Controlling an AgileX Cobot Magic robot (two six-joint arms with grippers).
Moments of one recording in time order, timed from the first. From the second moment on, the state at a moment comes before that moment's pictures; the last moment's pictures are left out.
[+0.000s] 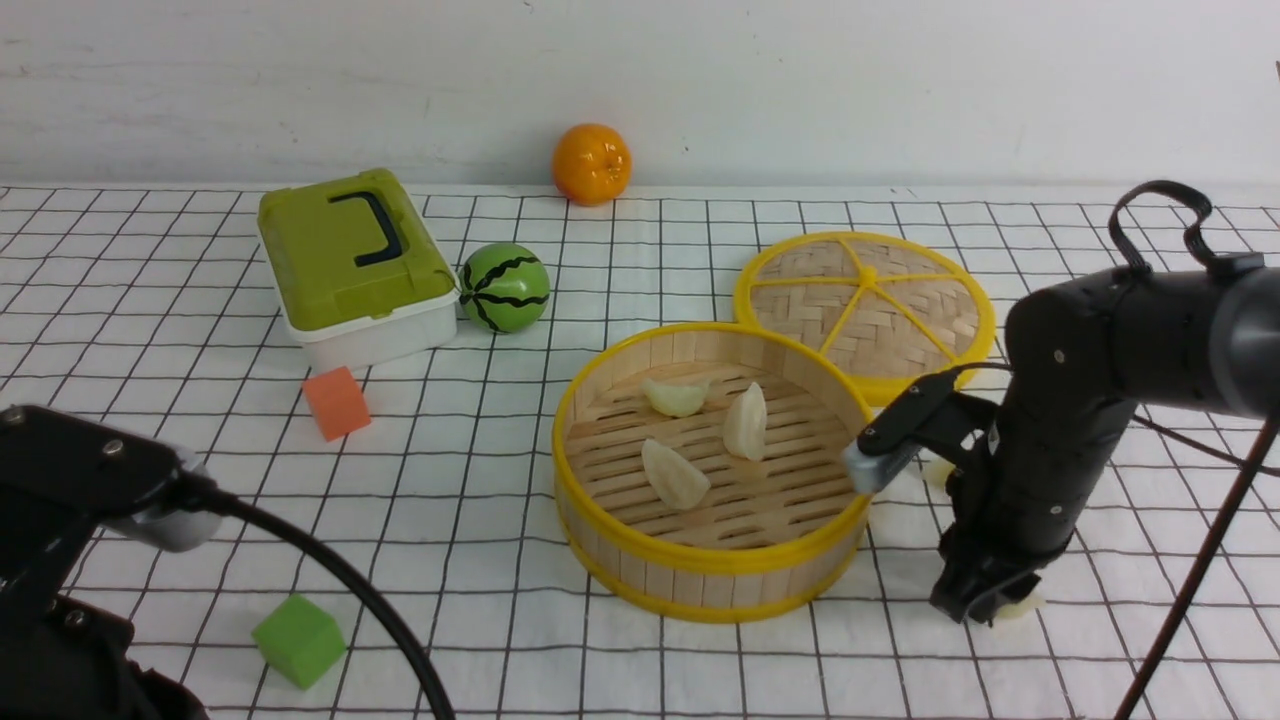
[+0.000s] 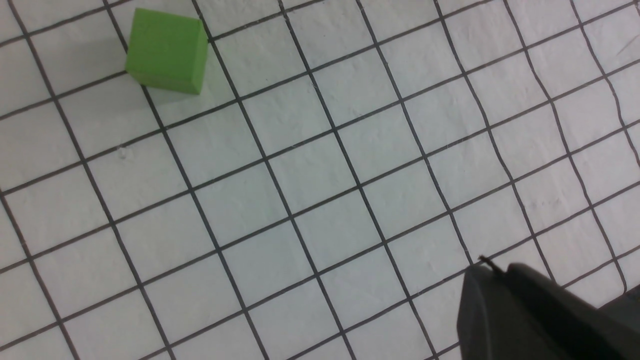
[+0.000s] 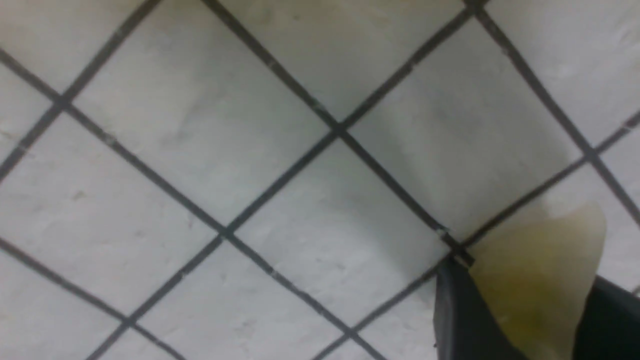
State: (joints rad) right arm 0.31 1.89 -1.24 0.00 0.89 -0.39; left arm -0.58 0.86 -0.78 -0.07 1.03 -0.17
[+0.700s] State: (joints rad) right arm 0.56 1.98 -1.64 0.05 0.90 -0.07; left arm -0.58 0.86 -0.78 -0.07 1.10 -0.17
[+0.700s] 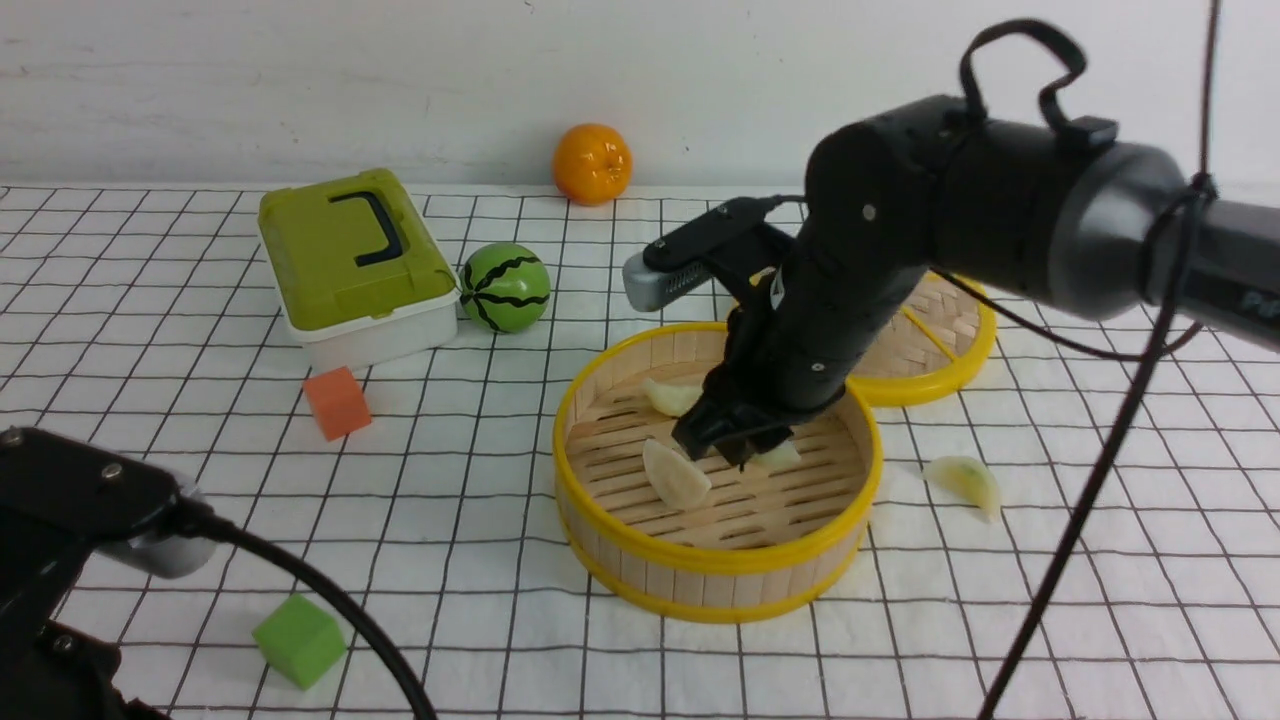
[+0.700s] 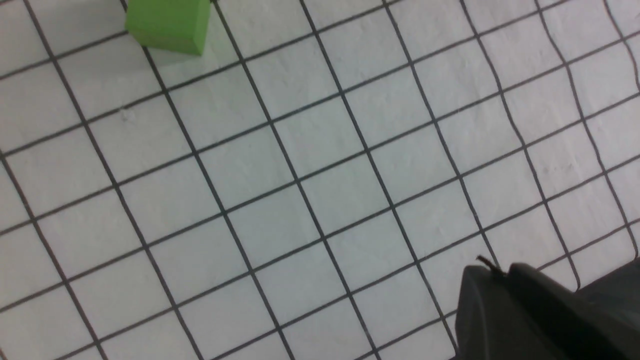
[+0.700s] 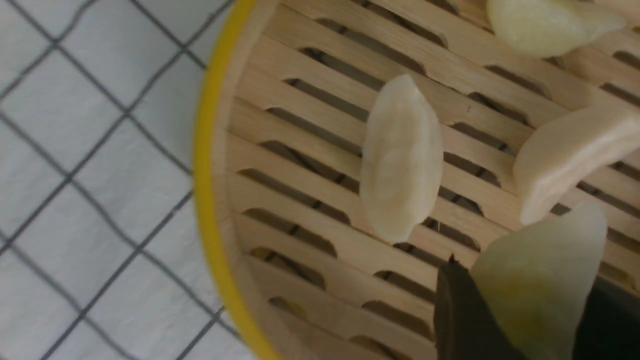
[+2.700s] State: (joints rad) right arm 0.15 2.14 -1.64 0.13 0.98 -0.43; left arm -0.58 0.60 -0.78 -0.11 1.03 -0.13
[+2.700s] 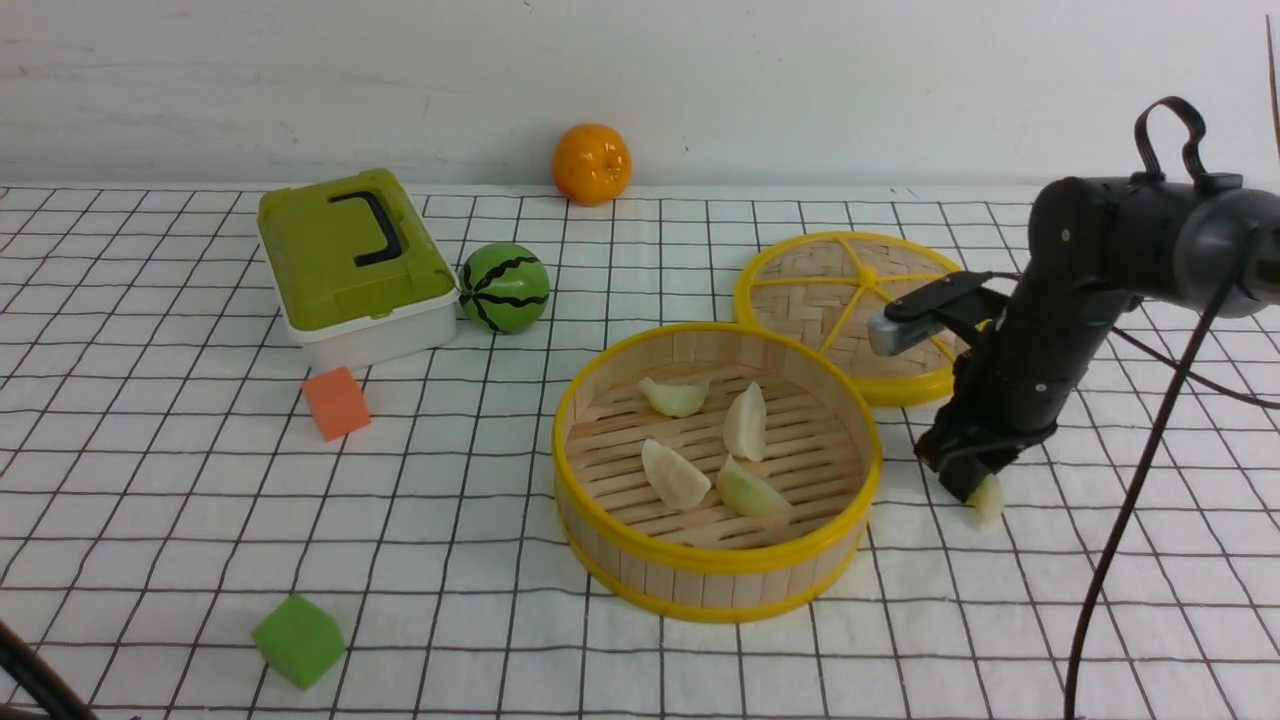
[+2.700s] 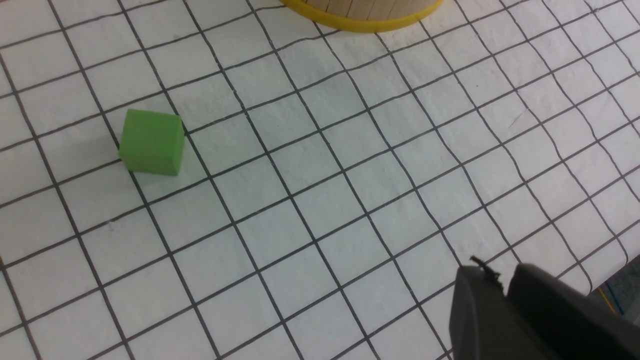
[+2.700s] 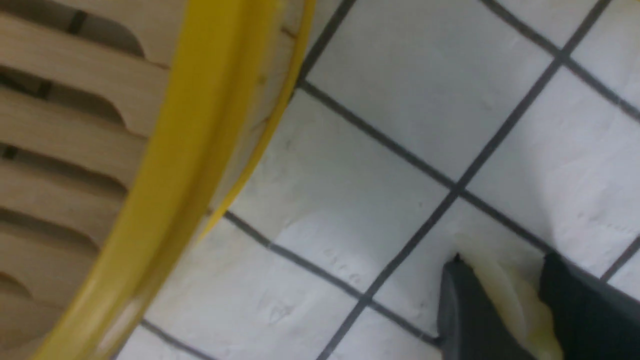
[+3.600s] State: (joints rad) right arm 0.43 2.17 -1.87 0.07 1.06 -0.15; left arm -0.58 0.59 -0.78 -0.06 1.10 -0.10
